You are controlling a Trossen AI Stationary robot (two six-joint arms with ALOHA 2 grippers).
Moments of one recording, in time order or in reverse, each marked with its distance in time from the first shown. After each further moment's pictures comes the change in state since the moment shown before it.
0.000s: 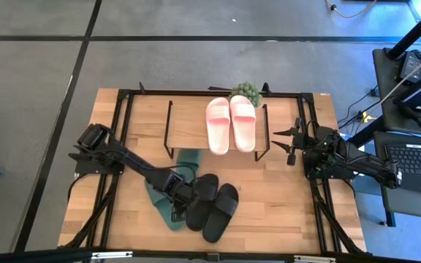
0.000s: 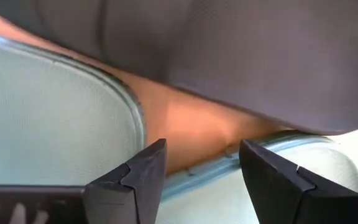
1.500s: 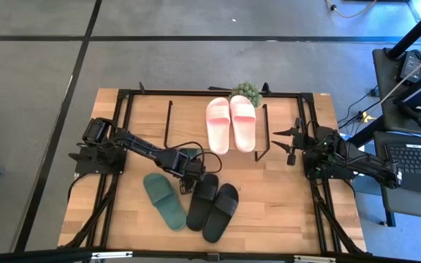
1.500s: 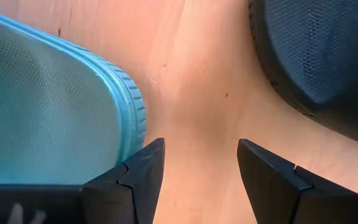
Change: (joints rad) left arm 0.218 -0.005 -0.026 -0.078 -0.234 0.156; right arm 0.000 0.000 0.000 0.000 0.000 0.000
